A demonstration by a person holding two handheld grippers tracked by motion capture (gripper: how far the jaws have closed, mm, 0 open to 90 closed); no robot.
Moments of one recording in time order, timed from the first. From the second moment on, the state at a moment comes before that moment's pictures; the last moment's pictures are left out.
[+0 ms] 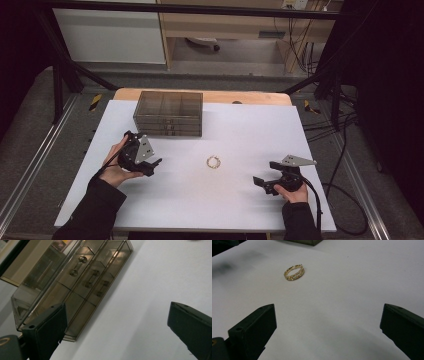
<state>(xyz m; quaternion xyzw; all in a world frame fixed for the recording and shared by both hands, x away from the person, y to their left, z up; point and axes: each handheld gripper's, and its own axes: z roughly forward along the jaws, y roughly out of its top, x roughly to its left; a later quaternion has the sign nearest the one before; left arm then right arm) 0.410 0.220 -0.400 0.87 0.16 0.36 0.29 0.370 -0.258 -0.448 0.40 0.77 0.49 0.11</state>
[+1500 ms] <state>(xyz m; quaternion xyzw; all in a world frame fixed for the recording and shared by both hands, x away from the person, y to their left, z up) 0.439 0.198 -0.417 0.85 0.07 0.49 0.19 0.370 -0.258 -0.448 0.40 0.77 0.48 0.11</state>
